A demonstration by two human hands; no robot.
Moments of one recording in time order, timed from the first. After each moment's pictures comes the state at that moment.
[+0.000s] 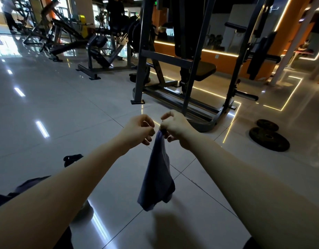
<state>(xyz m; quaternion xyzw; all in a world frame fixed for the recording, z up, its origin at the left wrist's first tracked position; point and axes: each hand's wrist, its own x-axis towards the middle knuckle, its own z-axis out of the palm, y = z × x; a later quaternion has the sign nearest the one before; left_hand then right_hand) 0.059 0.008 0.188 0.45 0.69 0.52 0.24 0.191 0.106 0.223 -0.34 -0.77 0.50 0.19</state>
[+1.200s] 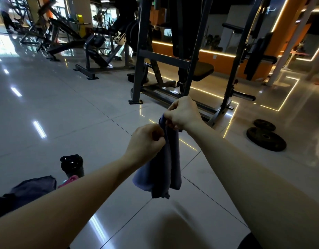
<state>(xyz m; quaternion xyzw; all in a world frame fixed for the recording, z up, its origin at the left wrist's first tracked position) 0.098 0.015 0.157 0.55 0.70 0.46 -0.03 0.197 0.126 0.252 -0.34 -0.86 0.28 0.27</state>
